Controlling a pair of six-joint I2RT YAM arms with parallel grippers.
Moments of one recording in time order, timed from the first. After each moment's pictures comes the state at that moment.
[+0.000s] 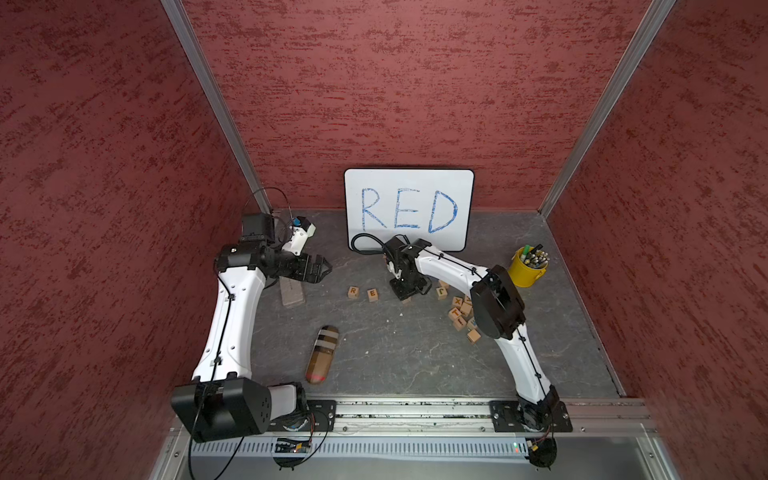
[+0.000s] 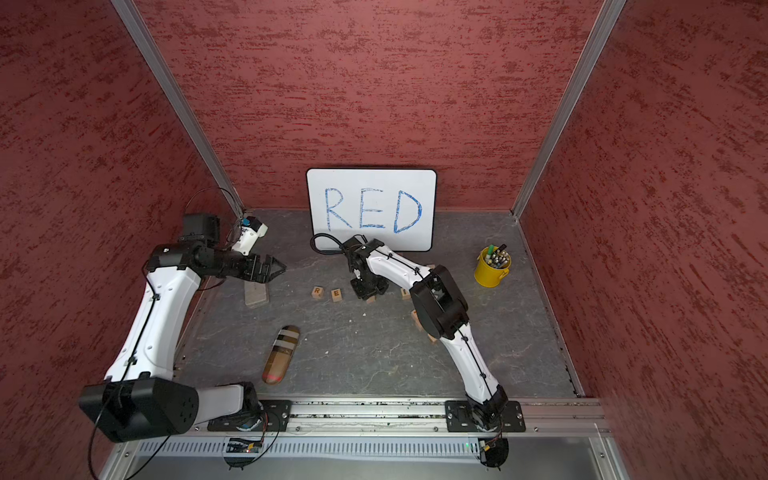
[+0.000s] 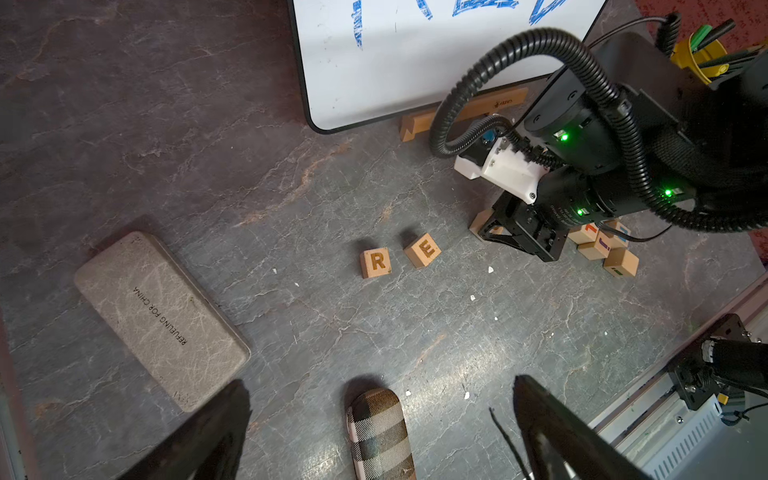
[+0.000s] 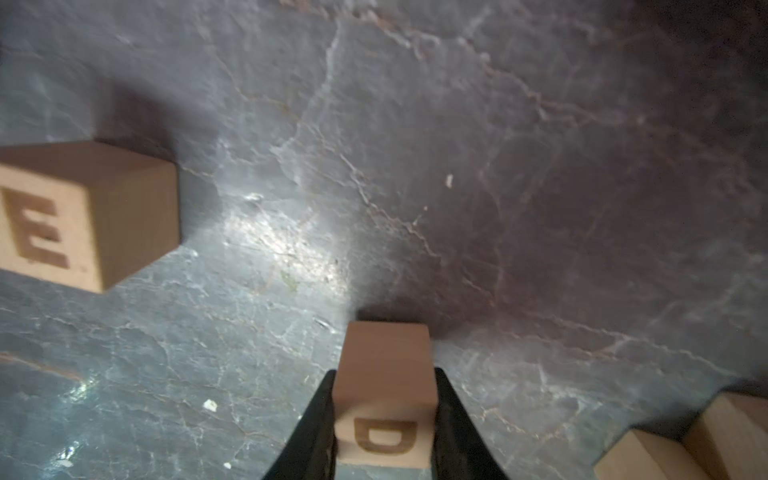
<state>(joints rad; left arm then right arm) 0.13 1.29 1.37 -1.14 0.50 0.32 0.73 2.30 1.95 -1.08 -0.06 0.21</state>
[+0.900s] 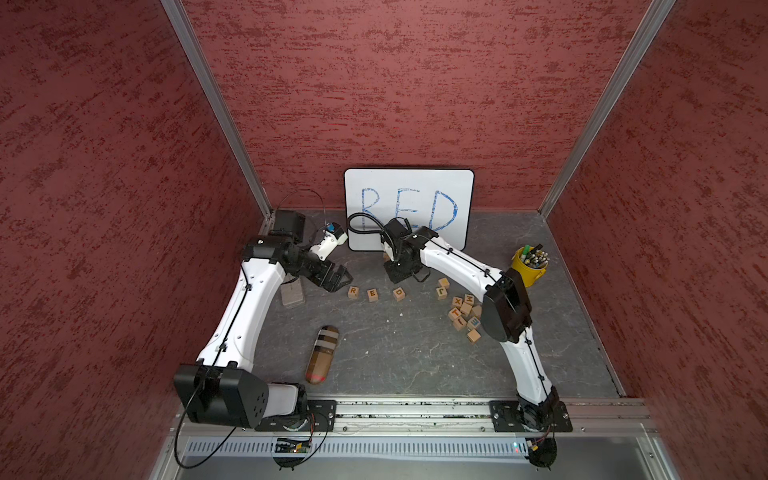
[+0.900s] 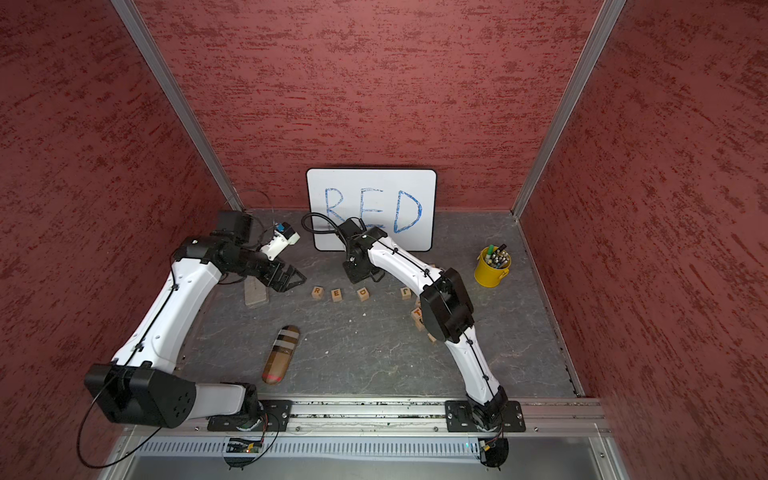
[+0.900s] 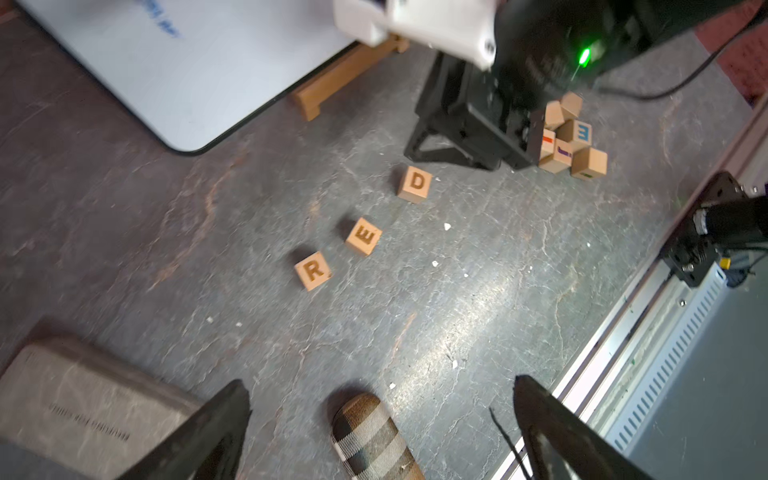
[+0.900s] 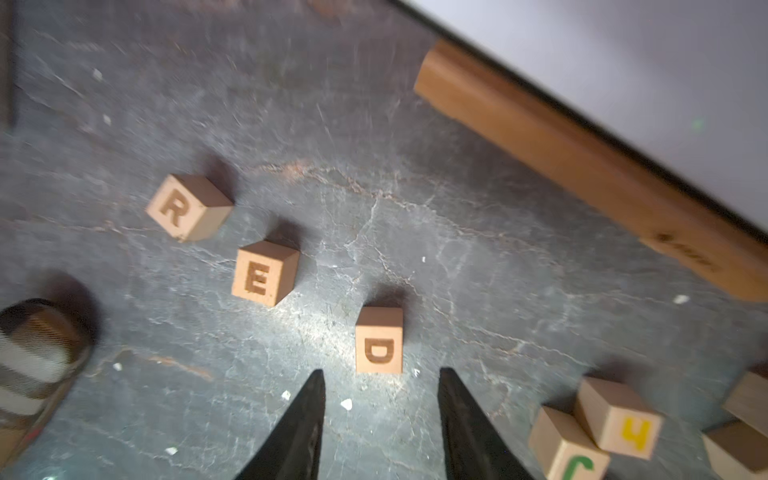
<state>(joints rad) -0.16 1.39 1.43 -1.19 0.45 0.49 0.70 2.13 2.01 -1.02 -0.03 0.24</state>
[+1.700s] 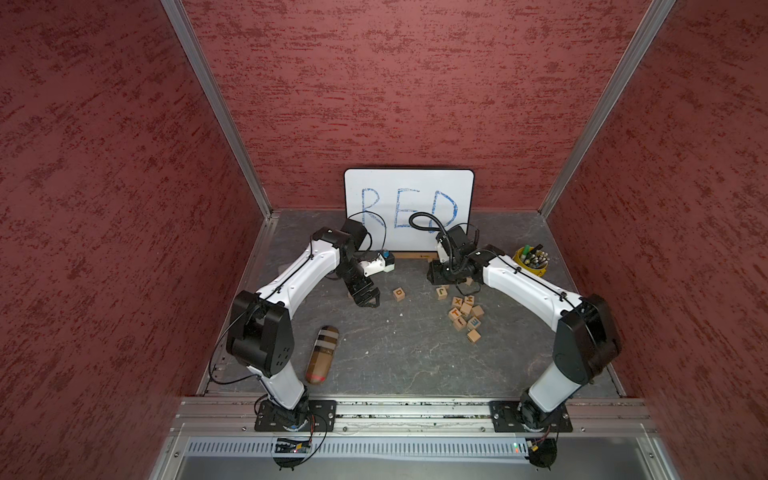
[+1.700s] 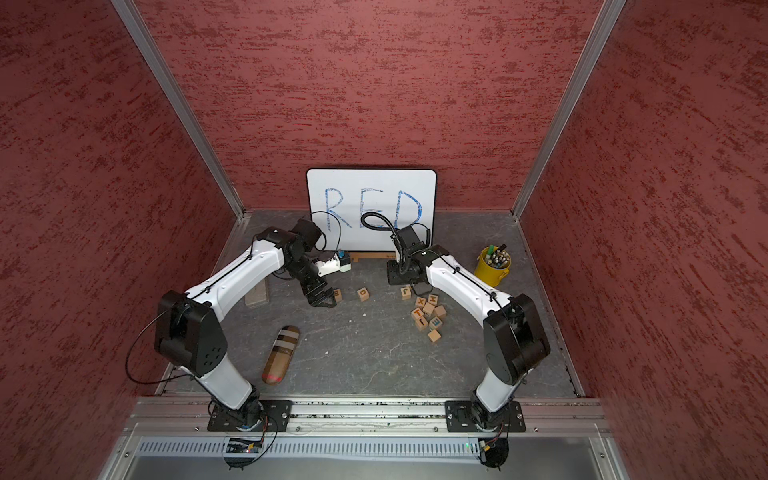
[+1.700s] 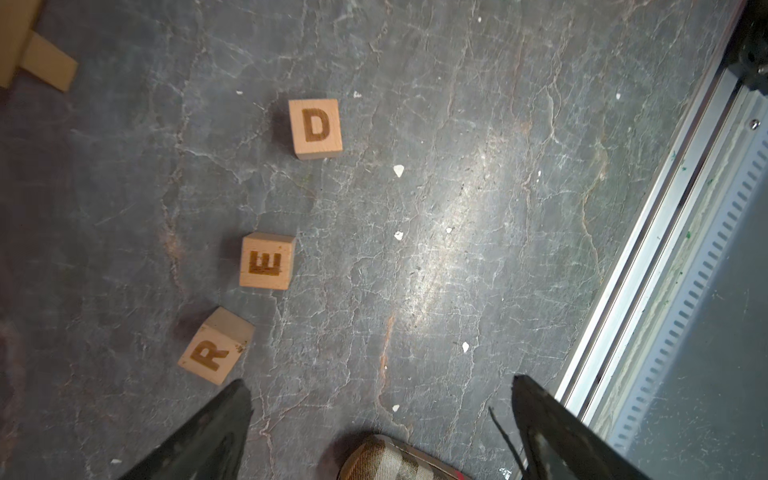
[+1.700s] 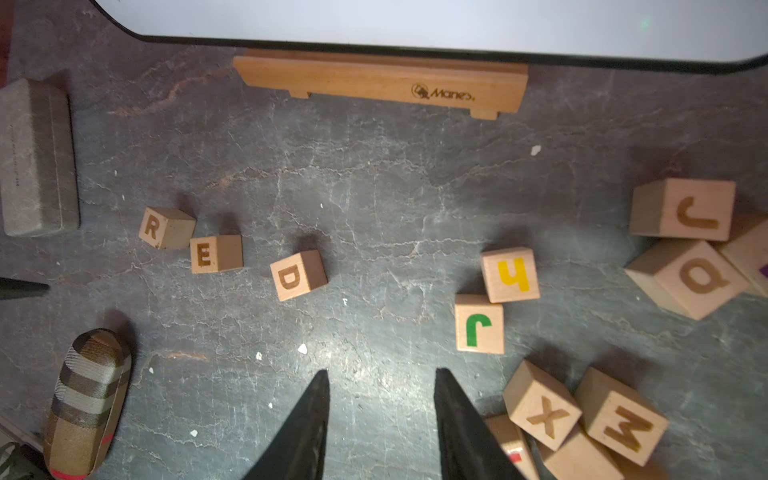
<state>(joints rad) -0.40 1.70 1.43 -1.19 0.35 0.69 0.54 1.67 1.33 -0.67 -0.11 0.44</state>
